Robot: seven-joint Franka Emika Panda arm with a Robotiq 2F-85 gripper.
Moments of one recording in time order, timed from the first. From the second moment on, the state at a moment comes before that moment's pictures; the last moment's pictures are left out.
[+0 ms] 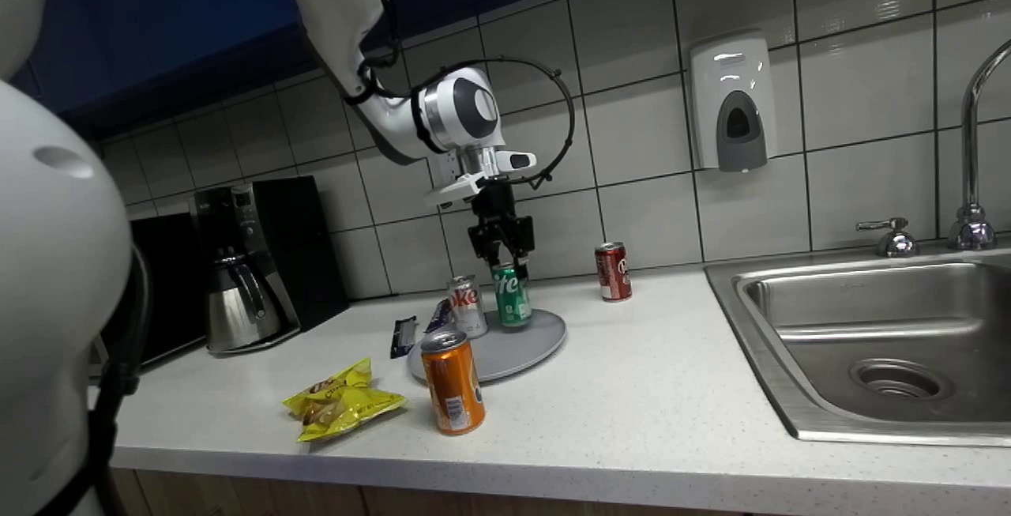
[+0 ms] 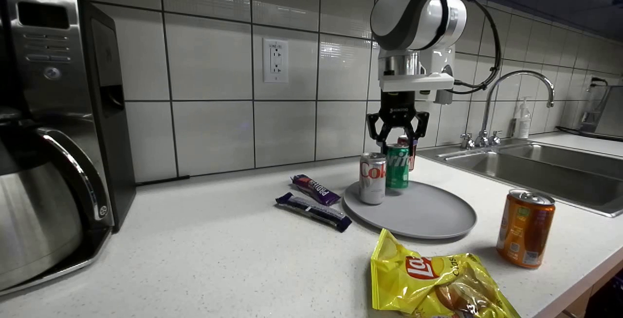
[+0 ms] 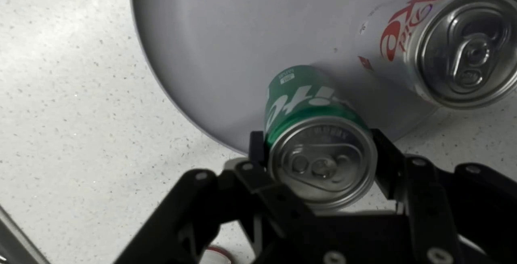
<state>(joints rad) 0.08 0.40 -0.09 -1.85 -0.04 2.19 0.40</state>
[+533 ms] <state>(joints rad) 0.09 0.40 -0.09 -1.86 -0.04 2.20 0.41</state>
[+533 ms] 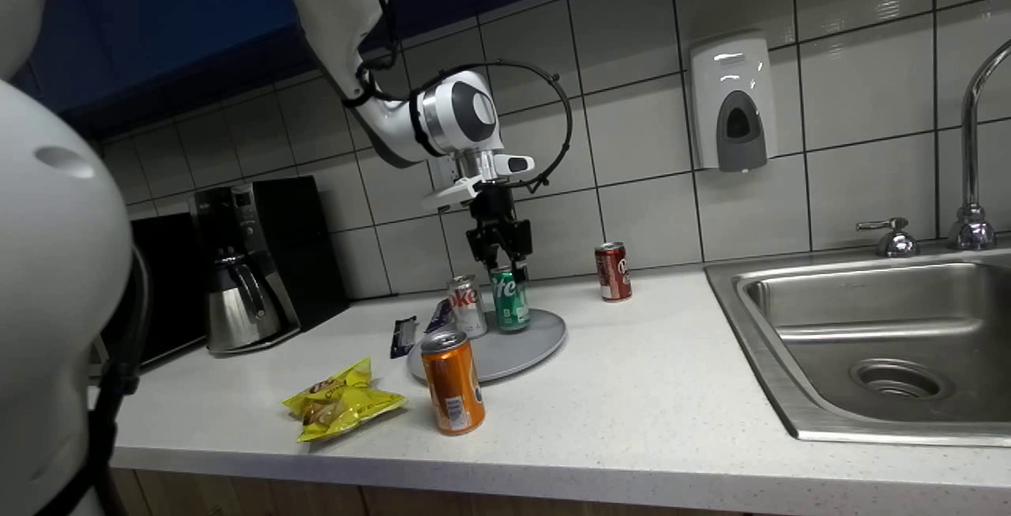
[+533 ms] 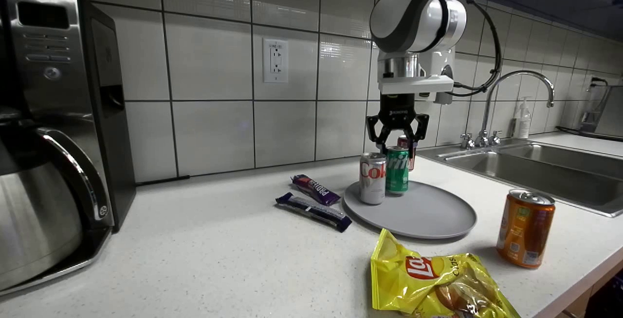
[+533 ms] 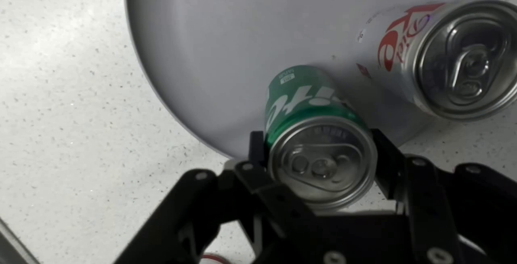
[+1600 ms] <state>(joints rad) 0.08 0.39 -0.11 -1.85 -0.04 2.21 0.44</state>
